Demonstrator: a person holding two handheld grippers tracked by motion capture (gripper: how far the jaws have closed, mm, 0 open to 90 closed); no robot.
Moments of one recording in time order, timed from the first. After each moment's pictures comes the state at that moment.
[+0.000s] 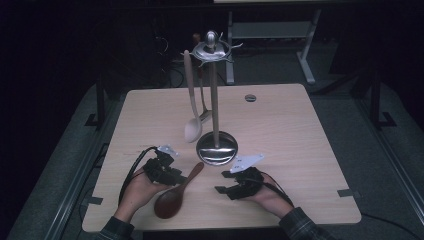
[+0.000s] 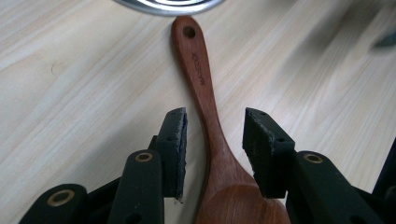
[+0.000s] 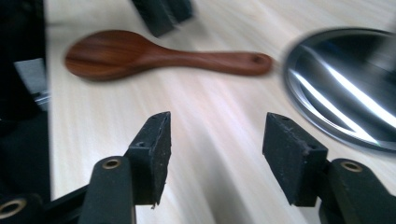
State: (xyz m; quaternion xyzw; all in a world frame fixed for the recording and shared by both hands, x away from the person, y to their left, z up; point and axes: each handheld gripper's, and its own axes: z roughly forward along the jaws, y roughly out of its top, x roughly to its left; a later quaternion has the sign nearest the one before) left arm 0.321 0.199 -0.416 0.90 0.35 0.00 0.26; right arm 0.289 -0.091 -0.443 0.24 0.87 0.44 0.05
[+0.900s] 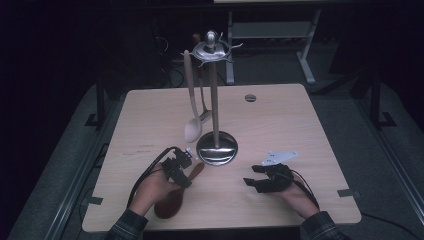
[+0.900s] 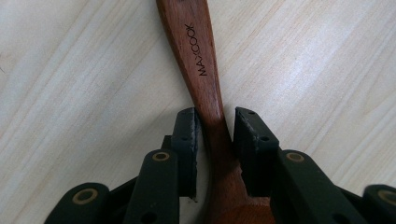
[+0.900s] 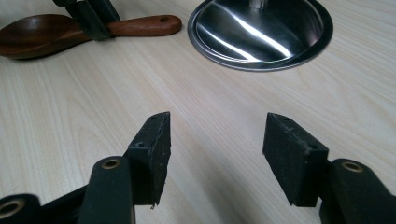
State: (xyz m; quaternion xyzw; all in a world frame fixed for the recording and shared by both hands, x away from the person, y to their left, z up) left arm 0.334 0.154 -0.434 0.94 0.33 0.00 0.12; right arm 0.296 -0.163 -0.450 0.32 0.85 0.42 0.08
